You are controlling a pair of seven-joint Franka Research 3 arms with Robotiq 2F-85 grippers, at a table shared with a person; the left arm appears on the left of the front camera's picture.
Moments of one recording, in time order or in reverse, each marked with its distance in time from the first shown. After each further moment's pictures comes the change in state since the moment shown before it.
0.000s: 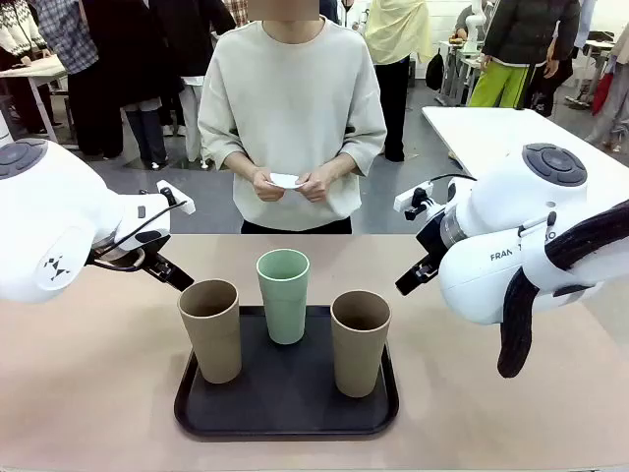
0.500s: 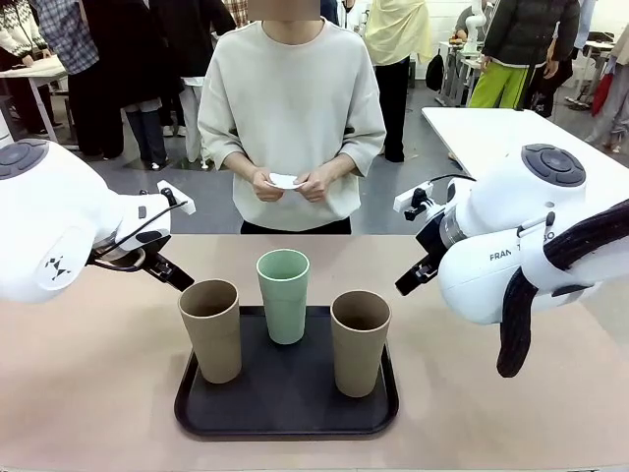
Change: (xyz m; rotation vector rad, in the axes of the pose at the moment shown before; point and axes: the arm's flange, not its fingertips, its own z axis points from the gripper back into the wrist) left arm 0.000 0.000 0.000 0.000 0.000 0.000; right arm 0.000 0.000 0.000 0.000 0.000 0.000
